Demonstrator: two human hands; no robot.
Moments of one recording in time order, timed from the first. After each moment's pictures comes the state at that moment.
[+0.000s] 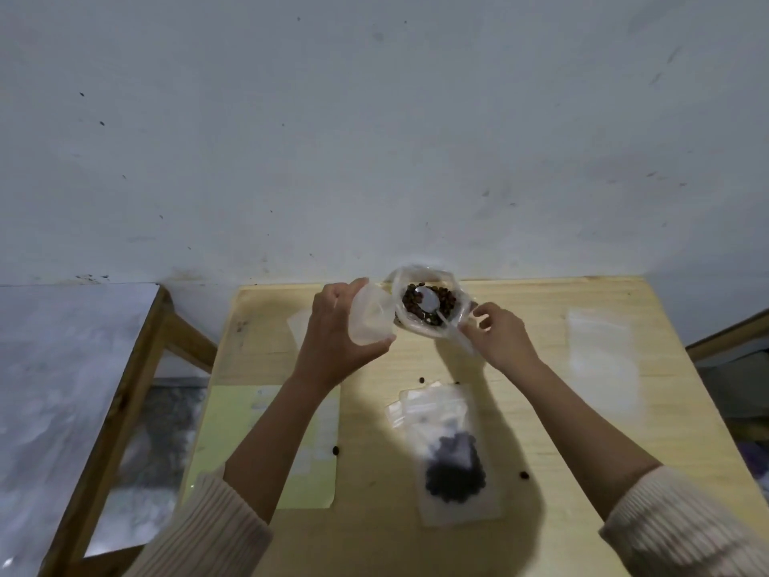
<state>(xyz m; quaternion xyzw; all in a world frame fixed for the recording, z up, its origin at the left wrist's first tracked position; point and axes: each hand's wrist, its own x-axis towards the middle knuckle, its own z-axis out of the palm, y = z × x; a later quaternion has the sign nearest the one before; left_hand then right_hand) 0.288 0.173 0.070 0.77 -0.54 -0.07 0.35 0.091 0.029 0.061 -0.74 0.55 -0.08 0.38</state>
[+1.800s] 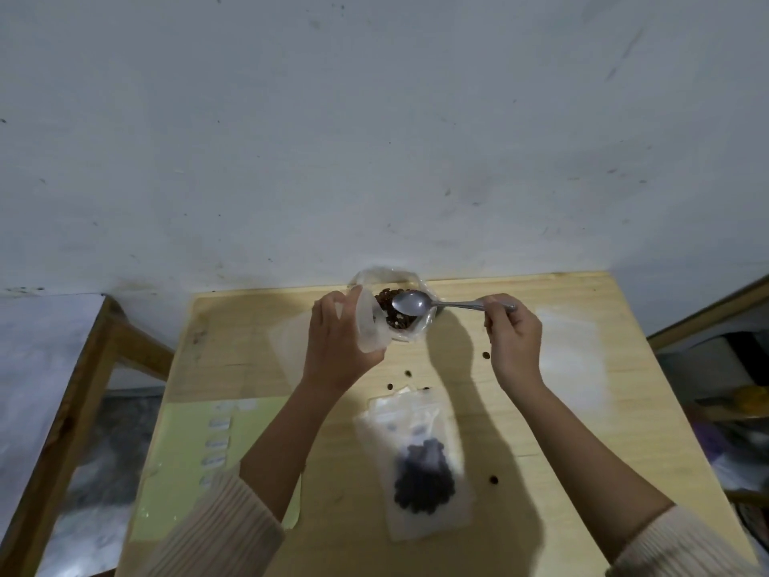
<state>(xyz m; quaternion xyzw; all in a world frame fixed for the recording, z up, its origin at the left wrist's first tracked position) 0.257 0.126 0.028 0.80 -0.54 0.00 0.26 0.062 0.028 0.077 -0.55 0.50 -0.43 0.51</state>
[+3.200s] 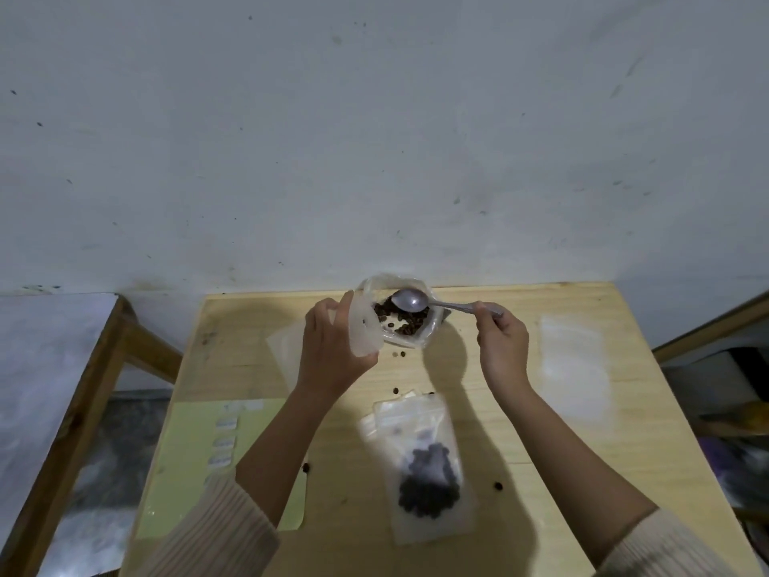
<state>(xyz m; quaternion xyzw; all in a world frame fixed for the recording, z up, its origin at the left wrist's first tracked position) 0.265 0.142 0.035 0.82 -0.50 -0.05 0.27 0.080 0.037 0.076 -0.52 0.54 -0.40 0.52</state>
